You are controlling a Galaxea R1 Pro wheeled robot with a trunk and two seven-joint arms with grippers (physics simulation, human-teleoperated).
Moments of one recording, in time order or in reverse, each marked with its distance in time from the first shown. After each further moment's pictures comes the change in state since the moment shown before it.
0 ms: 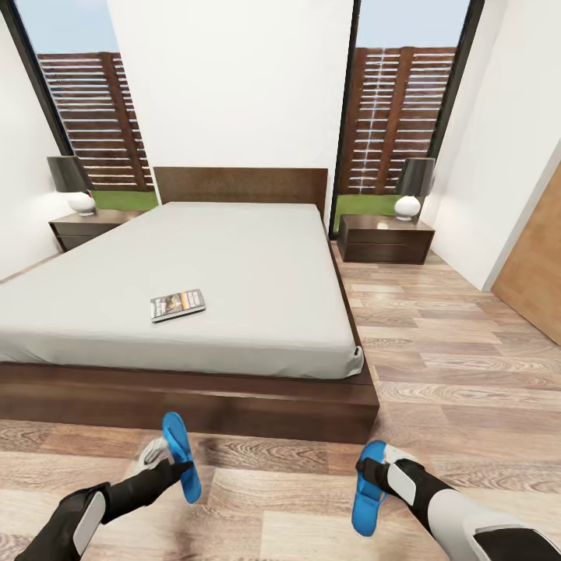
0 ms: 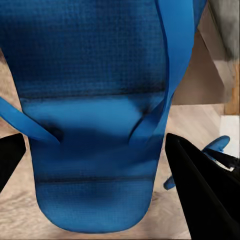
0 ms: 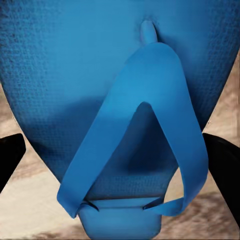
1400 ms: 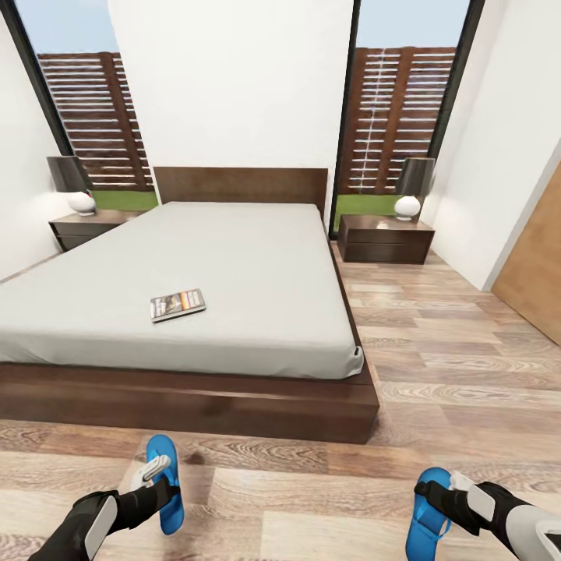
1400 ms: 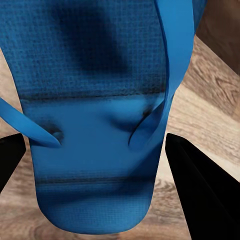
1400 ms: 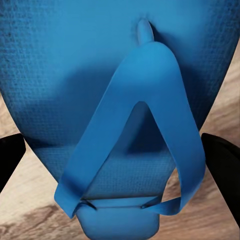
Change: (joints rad) left arm 0.000 -0.021 -0.060 0.036 0.001 -0.045 0.422; right arm 0.002 -0.256 -0.094 0.132 -0.010 0.103 0.227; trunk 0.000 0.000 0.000
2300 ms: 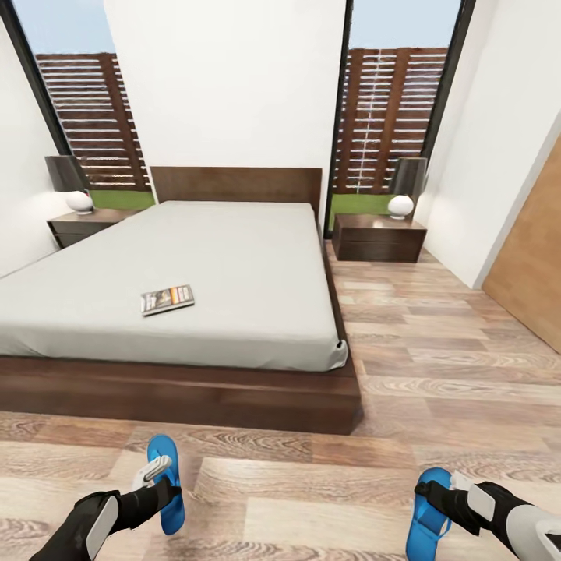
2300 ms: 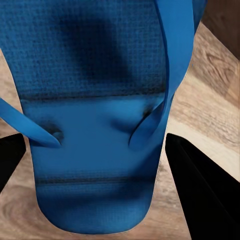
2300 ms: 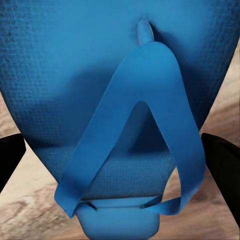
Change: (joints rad) left arm 0.000 -0.004 -0.001 0.000 -0.002 -0.001 0.004; right arm 0.000 -0.001 0.000 -0.002 0.001 0.004 -0.001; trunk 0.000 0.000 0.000
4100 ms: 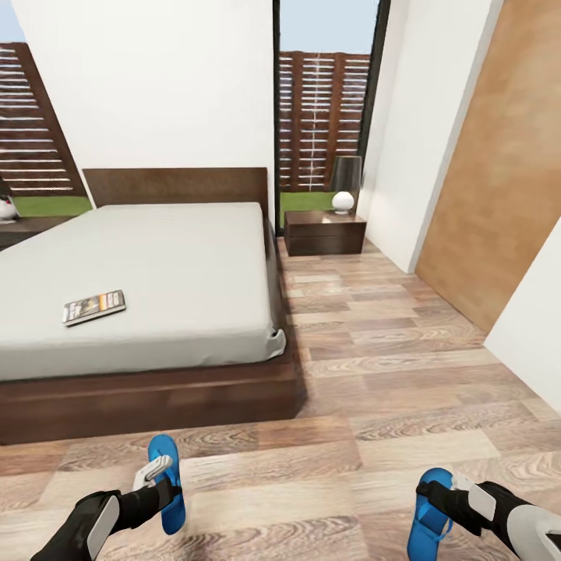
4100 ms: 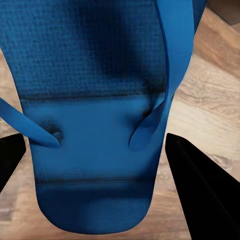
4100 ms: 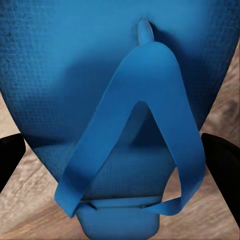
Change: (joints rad) left arm 0.000 -0.003 -0.002 -0.001 0.001 0.000 0.001; right arm 0.000 -0.003 0.004 -0.001 -0.009 0.001 -0.009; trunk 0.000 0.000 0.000
